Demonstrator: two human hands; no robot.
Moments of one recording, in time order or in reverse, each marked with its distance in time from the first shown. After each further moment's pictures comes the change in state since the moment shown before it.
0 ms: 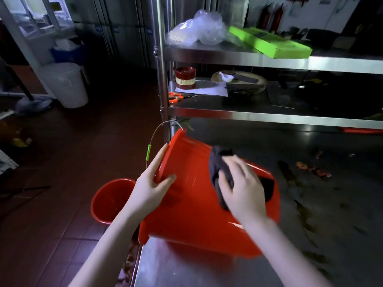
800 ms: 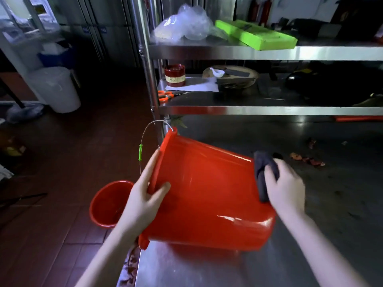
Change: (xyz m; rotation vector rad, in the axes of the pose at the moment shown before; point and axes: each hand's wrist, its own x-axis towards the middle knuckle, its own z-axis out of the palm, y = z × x) left_hand -0.022 -0.006 0.012 -0.011 0.066 0.057; right_hand -0.013 0.093 -0.036 -0.083 0.138 0.398
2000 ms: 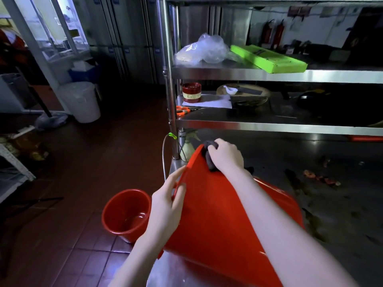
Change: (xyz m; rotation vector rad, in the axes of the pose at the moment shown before) left_hand -0.011 0.010 0.015 0.028 0.166 0.074; right_hand 0.055 -0.166 0.052 0.049 -0.414 -0.041
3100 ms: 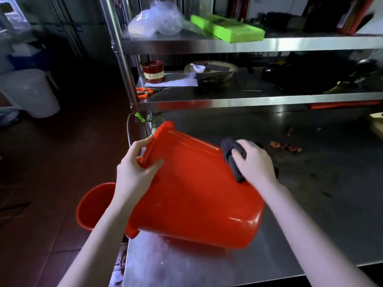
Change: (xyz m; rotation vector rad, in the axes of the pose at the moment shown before) left_hand 0.036 0.019 0.017 0.068 -0.044 -0.002; right_hand -0.065 0.154 -0.045 -0.073 0.198 -0.033
